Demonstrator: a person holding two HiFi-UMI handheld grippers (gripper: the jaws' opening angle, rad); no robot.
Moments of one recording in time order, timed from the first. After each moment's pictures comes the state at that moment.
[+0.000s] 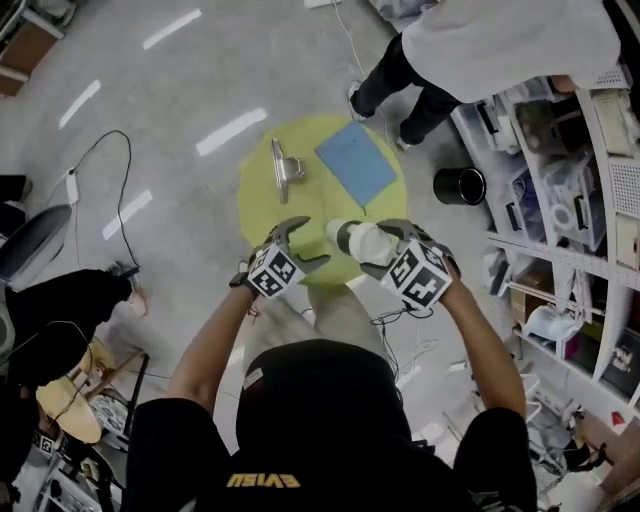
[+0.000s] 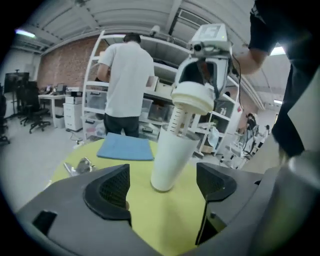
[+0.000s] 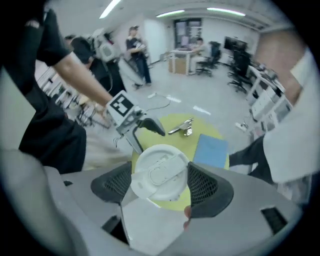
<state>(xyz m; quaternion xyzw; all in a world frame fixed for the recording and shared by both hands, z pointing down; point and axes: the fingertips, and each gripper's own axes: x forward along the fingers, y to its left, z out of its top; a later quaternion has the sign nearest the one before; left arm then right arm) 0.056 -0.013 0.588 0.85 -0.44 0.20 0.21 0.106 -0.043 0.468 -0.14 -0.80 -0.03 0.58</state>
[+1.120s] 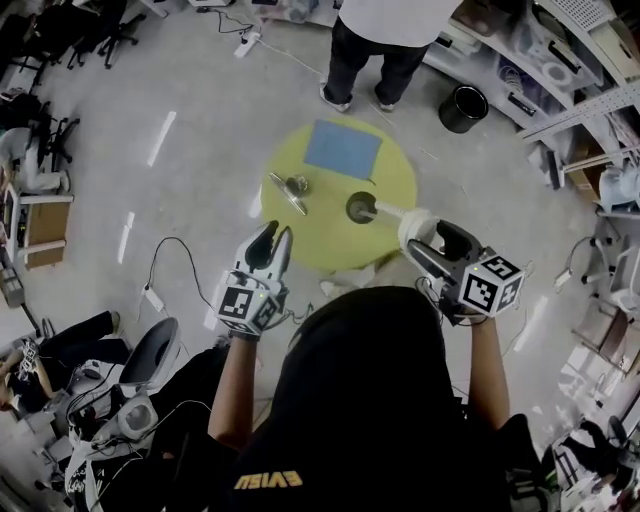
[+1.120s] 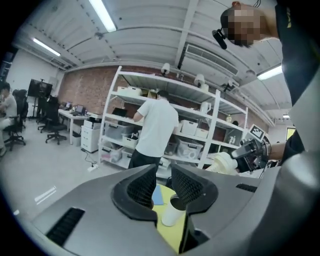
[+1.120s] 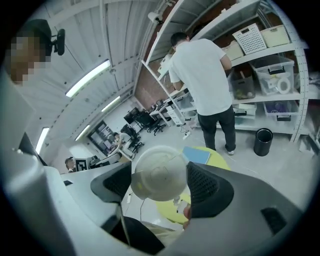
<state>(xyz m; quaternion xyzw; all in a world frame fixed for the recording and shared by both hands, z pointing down) -0.014 -0.003 0.335 0.83 -0.53 0.07 0.17 0.243 -0.020 0.346 0.31 -0.86 0.38 0.12</state>
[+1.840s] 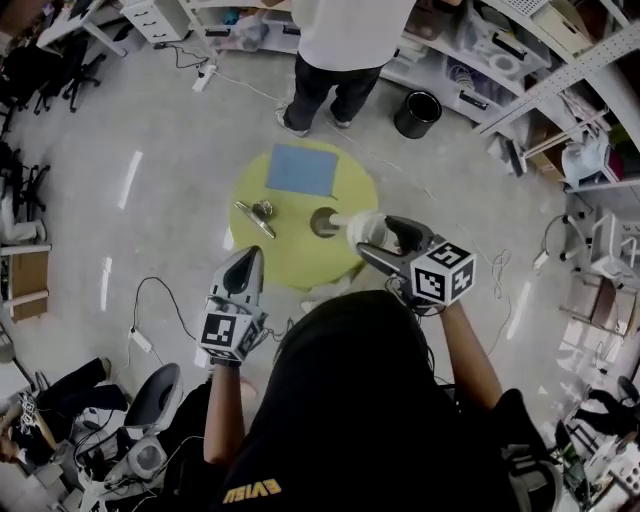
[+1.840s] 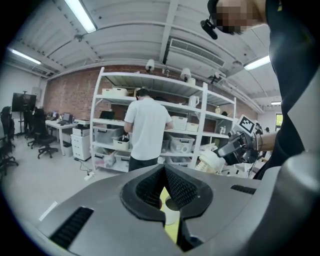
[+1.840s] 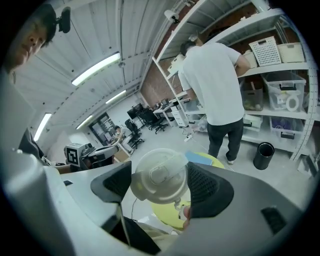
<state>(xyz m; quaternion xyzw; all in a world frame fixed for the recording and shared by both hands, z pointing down) -0.001 -0.002 0.294 0.86 -0.48 0.13 0.12 0.203 -0.026 0.322 0.30 -0.88 0.33 0.15</state>
